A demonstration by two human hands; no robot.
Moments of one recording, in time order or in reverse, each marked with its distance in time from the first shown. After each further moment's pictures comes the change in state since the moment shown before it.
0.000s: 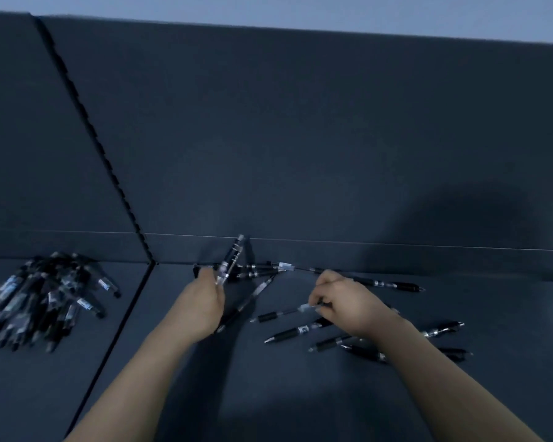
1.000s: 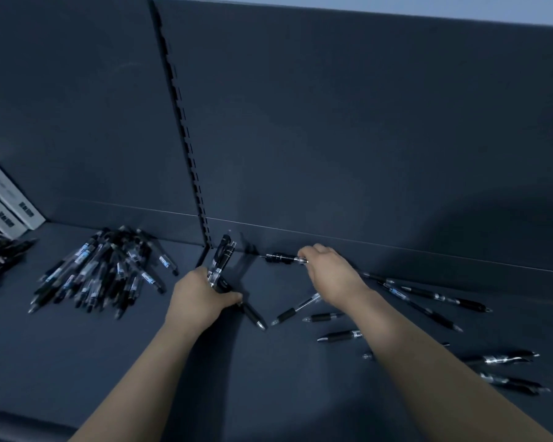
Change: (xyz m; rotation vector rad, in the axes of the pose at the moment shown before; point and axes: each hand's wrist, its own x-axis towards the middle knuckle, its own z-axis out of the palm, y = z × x) left_hand -0.009 -0.071 -0.036 -0.159 0.176 -0.278; right_hand 0.092 -0.082 0.024 -0.082 0.135 -0.076
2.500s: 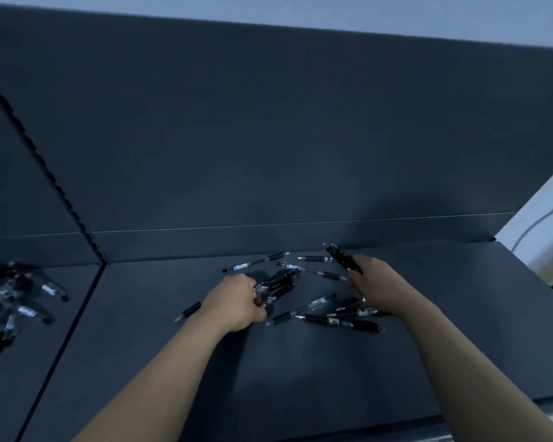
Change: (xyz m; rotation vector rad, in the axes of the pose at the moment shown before) left_hand -0.069 0.120 0.116 0.359 -0.510 0.413; right_hand -0.181 0.133 -0.075 0.311 0.008 0.632
